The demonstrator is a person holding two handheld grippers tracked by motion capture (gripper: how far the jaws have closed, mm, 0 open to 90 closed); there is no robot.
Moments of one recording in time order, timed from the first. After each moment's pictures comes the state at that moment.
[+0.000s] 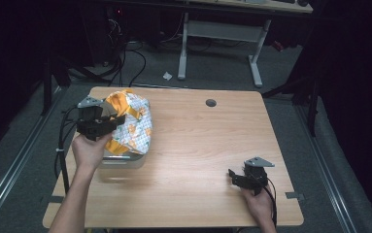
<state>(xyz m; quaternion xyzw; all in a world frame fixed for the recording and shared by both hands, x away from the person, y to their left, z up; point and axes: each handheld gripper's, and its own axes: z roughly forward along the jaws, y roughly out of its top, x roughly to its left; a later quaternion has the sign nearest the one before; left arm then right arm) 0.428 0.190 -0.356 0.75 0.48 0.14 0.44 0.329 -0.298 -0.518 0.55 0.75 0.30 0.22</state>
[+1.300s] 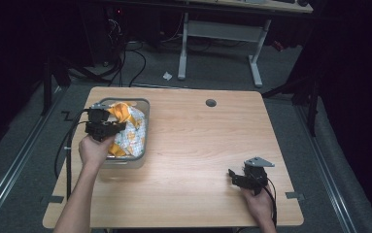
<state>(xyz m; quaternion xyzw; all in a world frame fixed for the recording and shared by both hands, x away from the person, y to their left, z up) 0.464 0.187 -0.414 0.77 0.51 0.11 0.37 0.329 -0.298 -0.518 0.55 0.75 0.30 0.22</state>
